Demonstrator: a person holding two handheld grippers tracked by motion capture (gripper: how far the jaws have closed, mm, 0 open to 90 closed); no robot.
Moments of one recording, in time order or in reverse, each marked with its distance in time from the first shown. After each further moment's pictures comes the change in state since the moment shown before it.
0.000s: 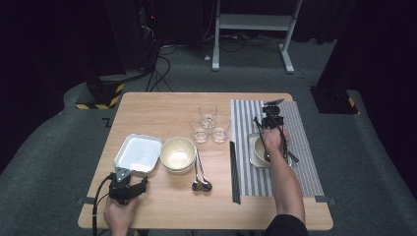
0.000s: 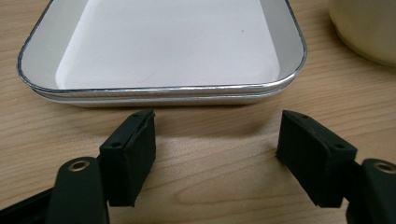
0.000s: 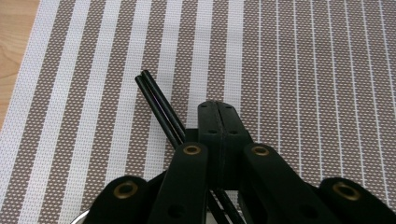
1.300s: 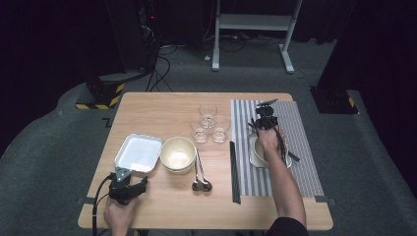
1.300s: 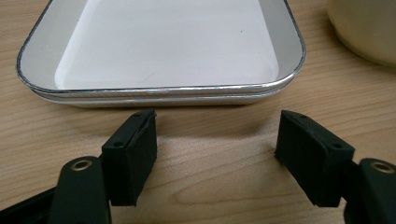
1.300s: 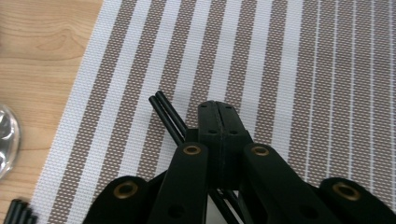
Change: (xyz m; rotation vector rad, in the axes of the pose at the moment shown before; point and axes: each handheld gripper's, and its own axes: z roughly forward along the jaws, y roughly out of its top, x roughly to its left) left arm 0.000 0.000 0.000 -0.002 -0.003 0.002; right arm 0.020 -0.002 -0.005 -0.002 0.089 -0.084
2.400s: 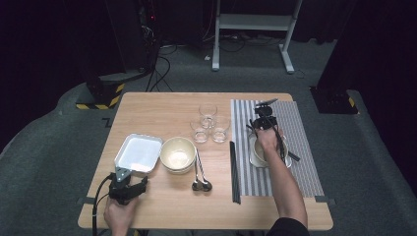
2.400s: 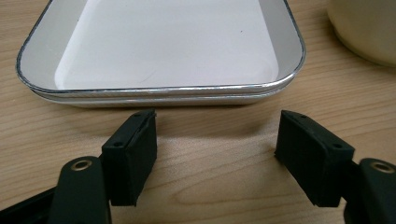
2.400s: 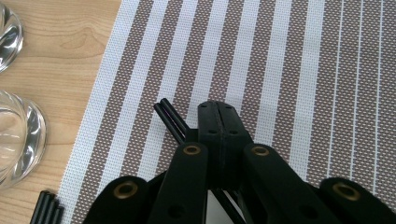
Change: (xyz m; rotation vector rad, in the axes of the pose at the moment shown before) left arm 0.000 0.000 0.000 0.000 0.000 -0.001; right arm 0.003 0.001 -0.001 0.021 0.048 0.016
